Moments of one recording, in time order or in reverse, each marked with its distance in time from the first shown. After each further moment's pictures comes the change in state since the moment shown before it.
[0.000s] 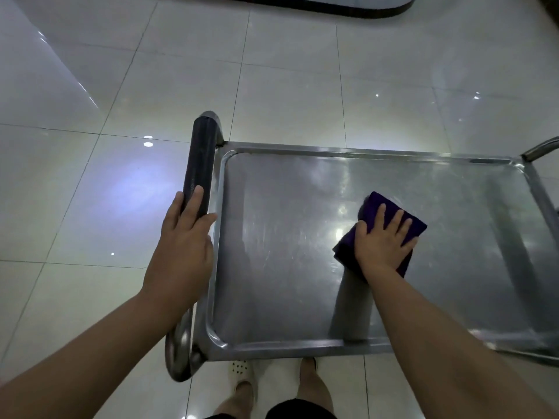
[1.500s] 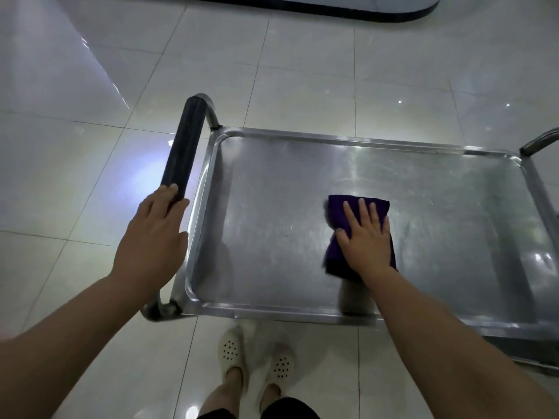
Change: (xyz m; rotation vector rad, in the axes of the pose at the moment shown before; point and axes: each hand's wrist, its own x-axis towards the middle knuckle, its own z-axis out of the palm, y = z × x) left_hand -0.056 0.022 0.003 0.285 0.043 0.028; right_hand -0.005 0.073 0.000 -0.092 -0.039 -0.547
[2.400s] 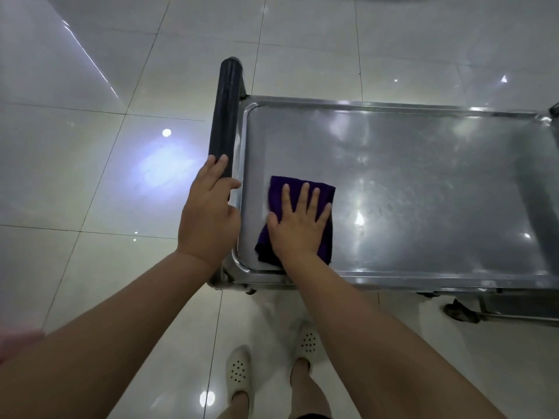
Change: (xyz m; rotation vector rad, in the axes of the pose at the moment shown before) left_hand -0.019 -0.035 0.013 -0.458 0.170 -0.002; right_hand -0.056 -0.241 0.046 0.051 -0.022 0.052
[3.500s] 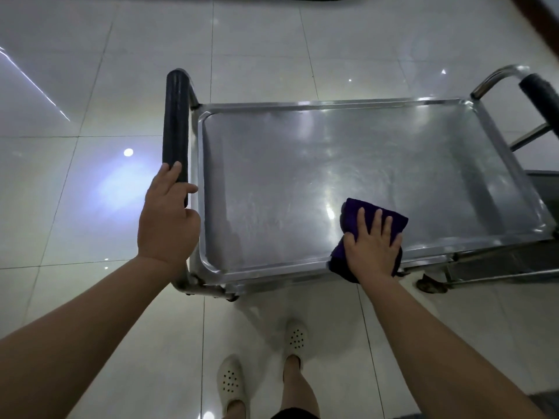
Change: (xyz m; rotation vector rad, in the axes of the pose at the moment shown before) left_hand 0.000 0.012 -0.007 0.003 -0.031 -0.024; right_hand -0.061 0.184 -0.023 -0.029 0.003 0.397
